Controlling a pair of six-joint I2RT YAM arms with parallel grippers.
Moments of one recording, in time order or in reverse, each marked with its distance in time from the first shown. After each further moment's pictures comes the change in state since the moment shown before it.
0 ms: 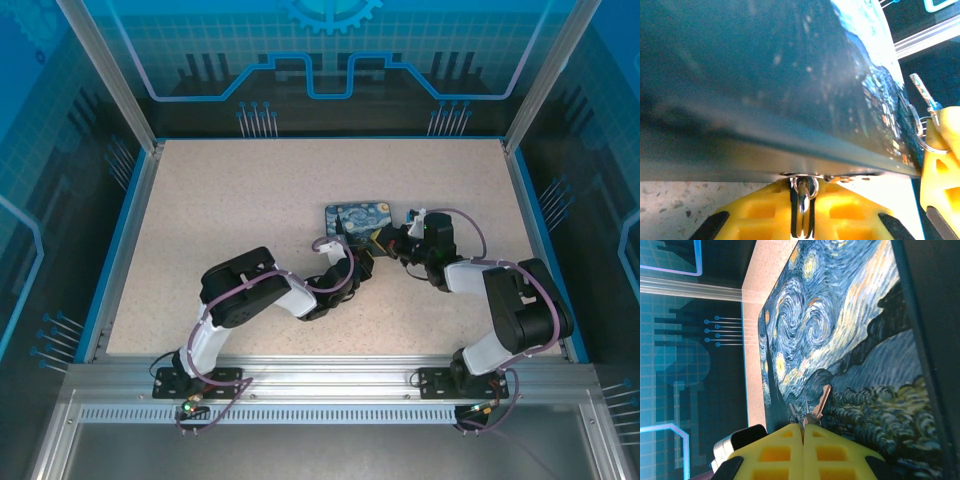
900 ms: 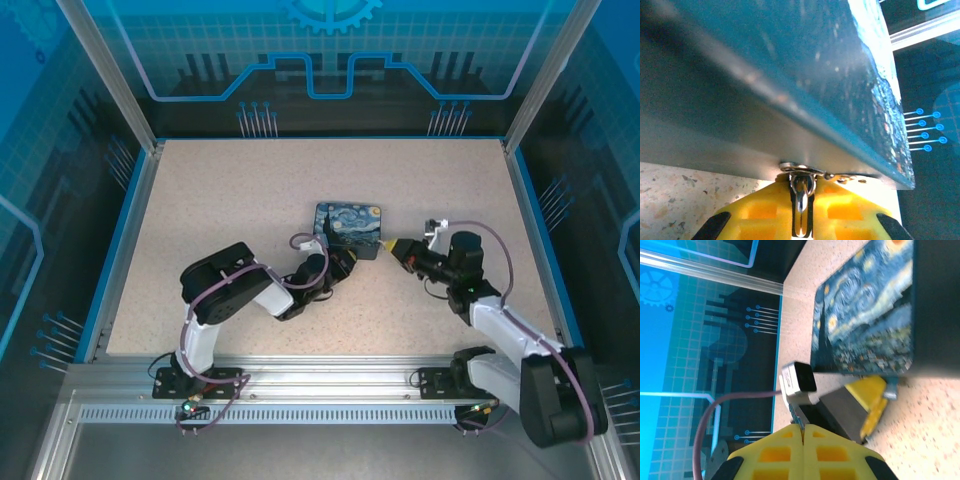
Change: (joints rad) left arm 0.121 -0.101 -0.209 0.154 0.246 -0.007; right arm -0.057 -0.529 -0.197 -0.191 -0.091 0.000
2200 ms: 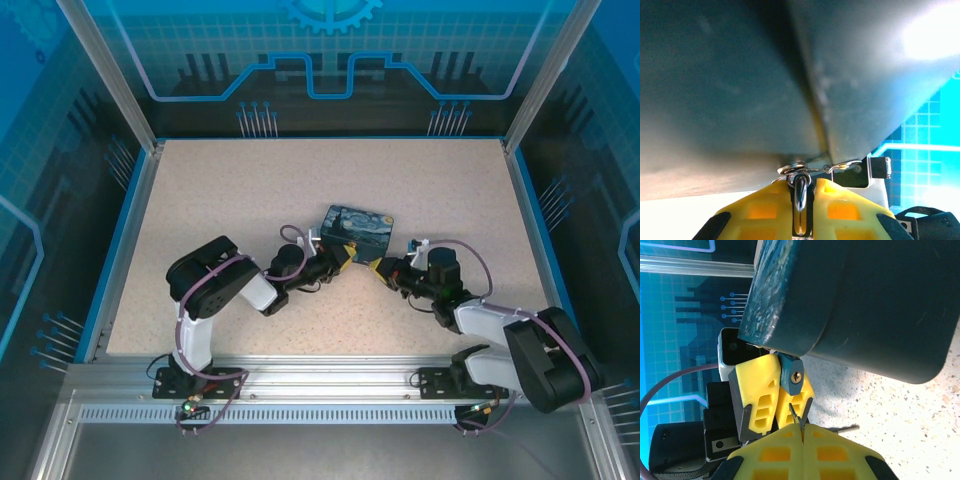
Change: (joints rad) left arm 0.135 -0.043 -0.084 0.254 0.457 -0.243; right arm 0.172 0.222 -0.103 0.272 0.128 0.182
